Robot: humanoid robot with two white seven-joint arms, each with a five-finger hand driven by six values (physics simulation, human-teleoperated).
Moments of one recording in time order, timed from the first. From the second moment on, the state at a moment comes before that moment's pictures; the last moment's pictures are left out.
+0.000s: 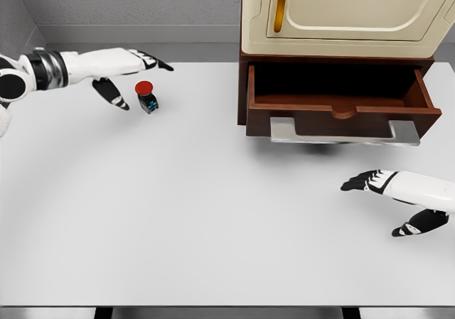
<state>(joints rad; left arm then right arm) -0.95 0.54 -0.68 -0.96 -0.36 -0.61 -0.61 0.00 -1.18 0.36 -1.69 -0.04 -0.61 0.44</state>
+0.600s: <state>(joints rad) -1.00 0.43 -0.68 -0.75 -0.51 -0.61 -0.61 0.00 -1.23 0.36 -1.69 -0.04 -0.61 0.43</state>
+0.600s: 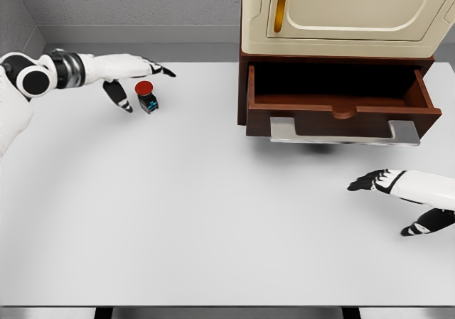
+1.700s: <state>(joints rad) -1.03 0.38 -0.68 -0.64 -0.53 -0.61 -0.61 0.00 -1.25 0.36 -1.69 -0.04 -0.61 0.44</state>
